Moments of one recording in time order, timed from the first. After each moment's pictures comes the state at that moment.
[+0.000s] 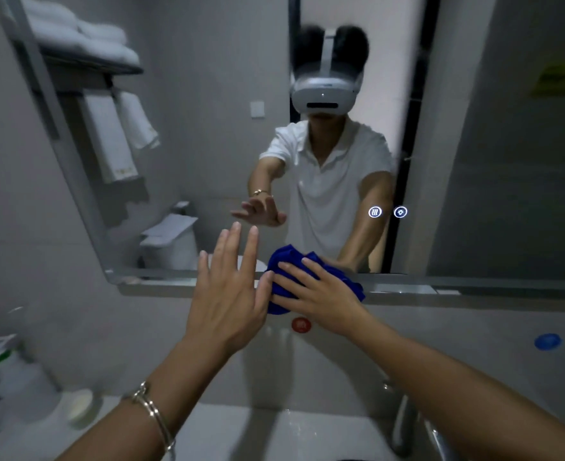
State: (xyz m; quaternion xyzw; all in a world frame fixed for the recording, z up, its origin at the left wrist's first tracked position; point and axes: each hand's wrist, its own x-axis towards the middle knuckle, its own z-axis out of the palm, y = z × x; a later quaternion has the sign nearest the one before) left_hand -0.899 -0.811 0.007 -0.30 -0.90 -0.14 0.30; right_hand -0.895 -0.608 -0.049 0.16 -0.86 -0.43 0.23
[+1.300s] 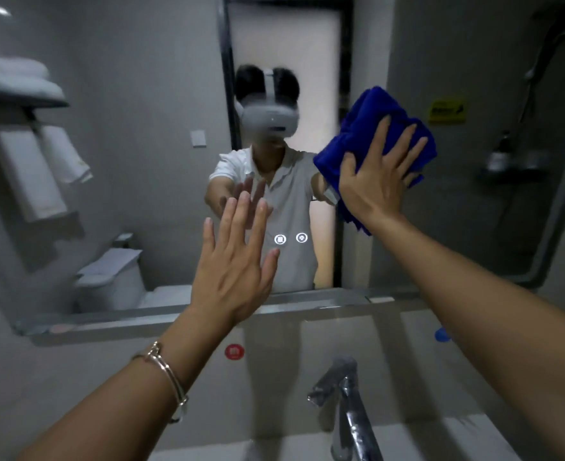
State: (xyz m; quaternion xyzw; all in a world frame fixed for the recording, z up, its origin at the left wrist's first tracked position) left_hand -0.862 -0.703 0.076 -0.41 -0.83 -0.13 0.37; right_hand -0.813 -0.485 0.150 -0.29 -0.79 0.12 0.52
